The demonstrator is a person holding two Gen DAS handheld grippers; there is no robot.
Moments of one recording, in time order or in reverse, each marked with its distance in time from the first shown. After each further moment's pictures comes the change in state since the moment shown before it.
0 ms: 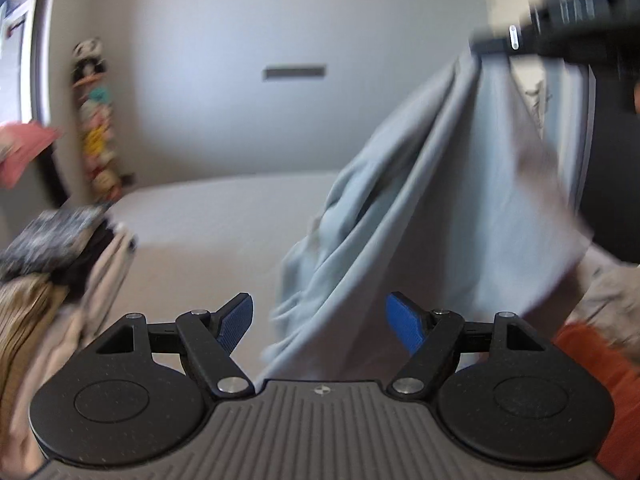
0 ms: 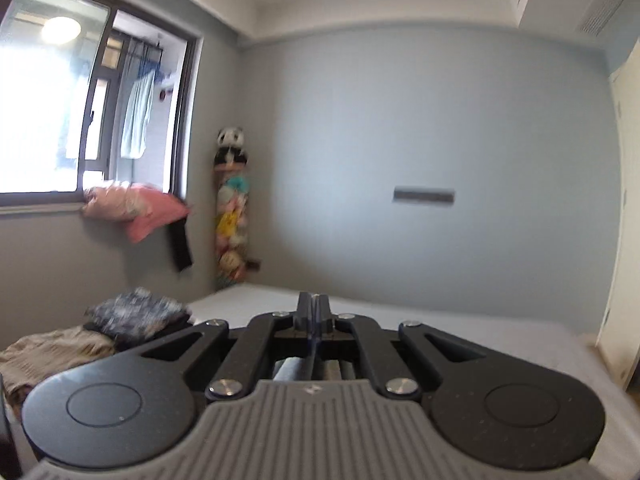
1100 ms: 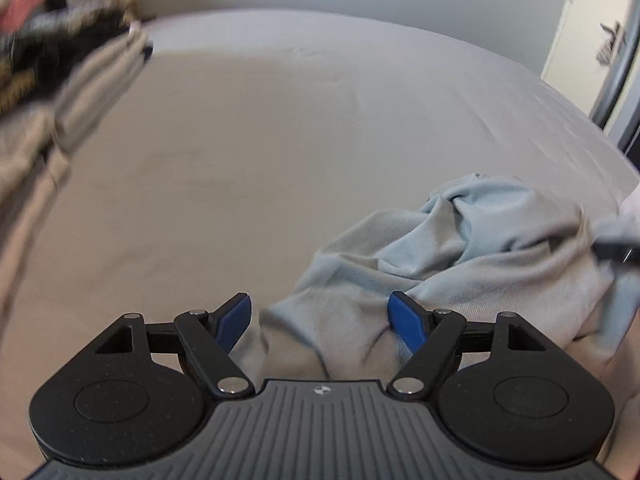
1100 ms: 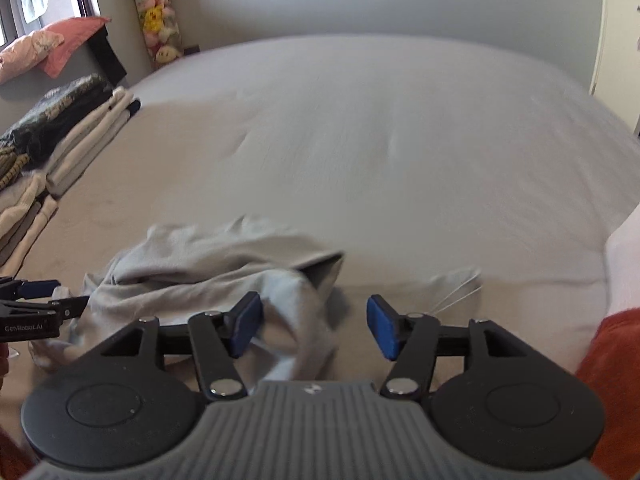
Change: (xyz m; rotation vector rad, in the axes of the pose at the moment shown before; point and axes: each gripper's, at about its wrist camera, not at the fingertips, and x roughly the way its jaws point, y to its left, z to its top) left arm 0.125 0.110 -0.125 -0.193 0.391 -0.021; right arm 0.112 -0.014 -0.228 0.188 0.649 -0.120
